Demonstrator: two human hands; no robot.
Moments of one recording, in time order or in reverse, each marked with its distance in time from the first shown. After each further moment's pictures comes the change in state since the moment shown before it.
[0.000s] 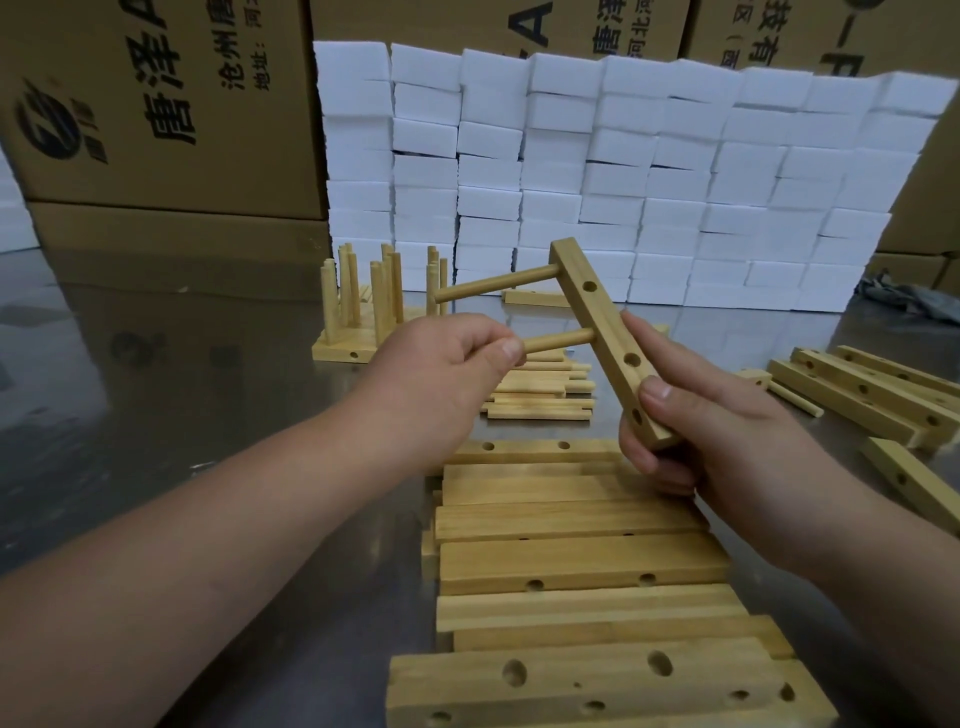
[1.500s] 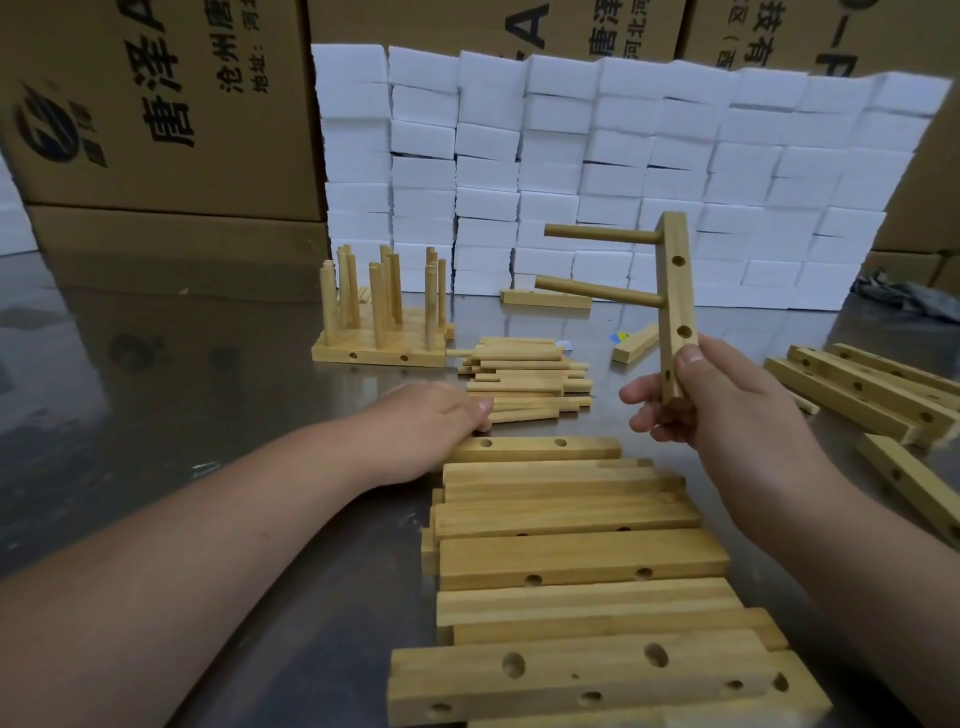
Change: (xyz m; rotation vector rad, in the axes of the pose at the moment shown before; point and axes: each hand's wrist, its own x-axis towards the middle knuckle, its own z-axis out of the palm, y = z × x) left_hand 0.020 -0.061 0.011 0.269 -0.397 -0.177; right_hand 0.013 0.014 -0.002 -0.053 0.482 0.092
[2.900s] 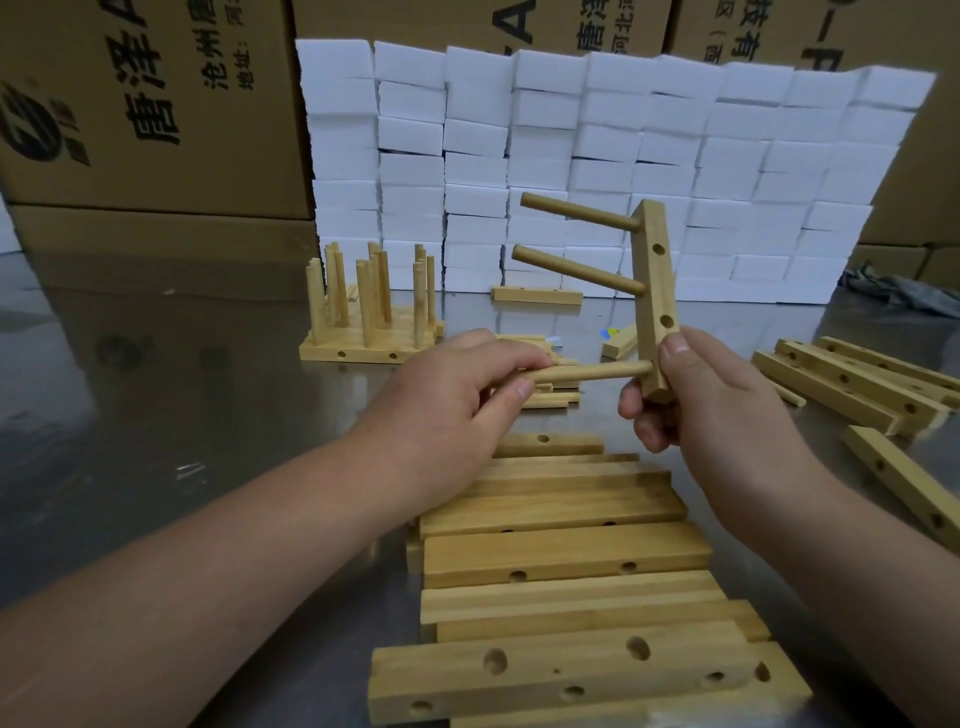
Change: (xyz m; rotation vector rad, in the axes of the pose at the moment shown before) left_hand -0.034 0.051 0.003 -0.111 0.419 0.411; right_hand -0.009 -0.009 0.003 -0.036 -0.064 -0.071
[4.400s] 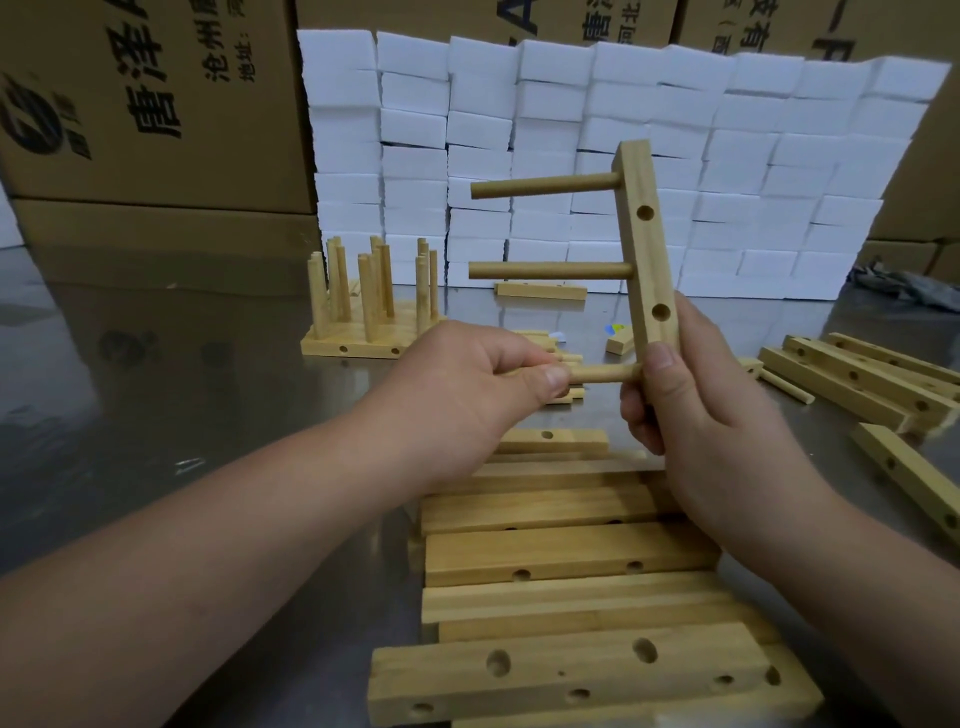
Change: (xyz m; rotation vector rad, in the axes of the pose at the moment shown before) left_hand 0.004 0.025 -0.009 -0.309 -0.104 -0.312; right_hand -0.011 -0.002 0.005 -0.172 -0.115 -0.294
